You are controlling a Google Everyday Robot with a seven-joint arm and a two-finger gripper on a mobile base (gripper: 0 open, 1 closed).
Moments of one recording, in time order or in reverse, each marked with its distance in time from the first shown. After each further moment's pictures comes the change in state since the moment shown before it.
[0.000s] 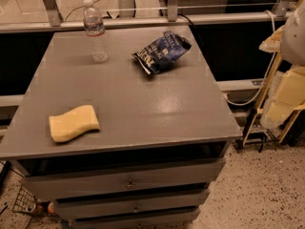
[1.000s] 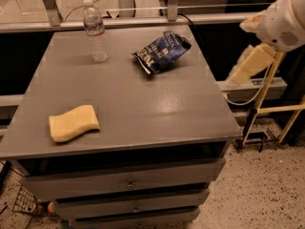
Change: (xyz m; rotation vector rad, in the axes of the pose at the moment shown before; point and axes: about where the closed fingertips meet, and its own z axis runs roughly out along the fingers) arm -0.036 -0.100 0.043 0.110 -0.331 0.077
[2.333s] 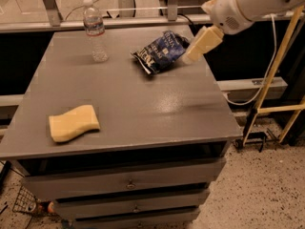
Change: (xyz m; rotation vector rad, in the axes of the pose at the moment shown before) arm -0.083 -0.058 0.070 0.065 -0.170 -0.027
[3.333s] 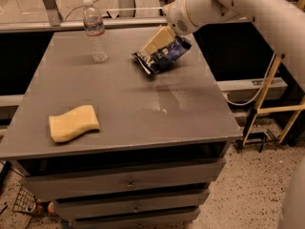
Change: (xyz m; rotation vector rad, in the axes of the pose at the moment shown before) arm -0.074 -0.011 0.114 -0.048 -0.196 0.049
